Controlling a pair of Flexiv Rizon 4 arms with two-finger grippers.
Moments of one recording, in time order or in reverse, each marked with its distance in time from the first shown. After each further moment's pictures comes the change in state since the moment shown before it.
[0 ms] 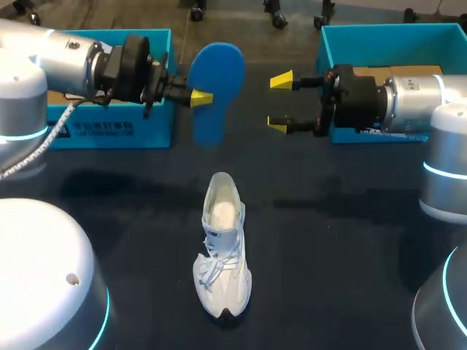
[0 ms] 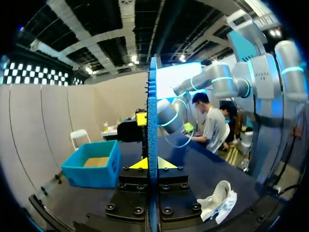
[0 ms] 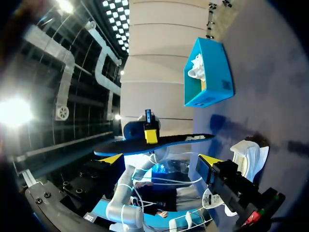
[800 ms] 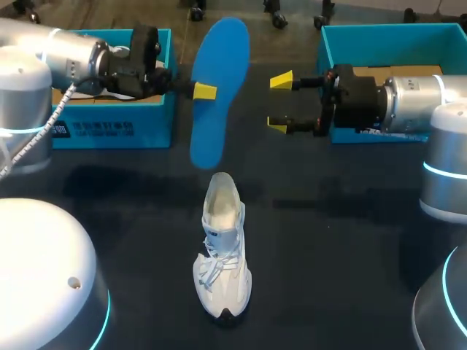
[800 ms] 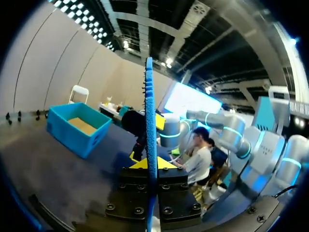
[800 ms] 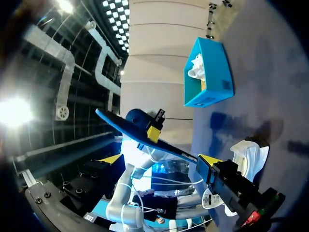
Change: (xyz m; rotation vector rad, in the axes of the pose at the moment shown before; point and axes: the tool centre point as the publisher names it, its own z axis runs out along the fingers) left arm -0.001 -0.005 0.004 0.048 0.015 -0.623; right arm 0.000 0.000 0.000 0.000 0.001 0.000
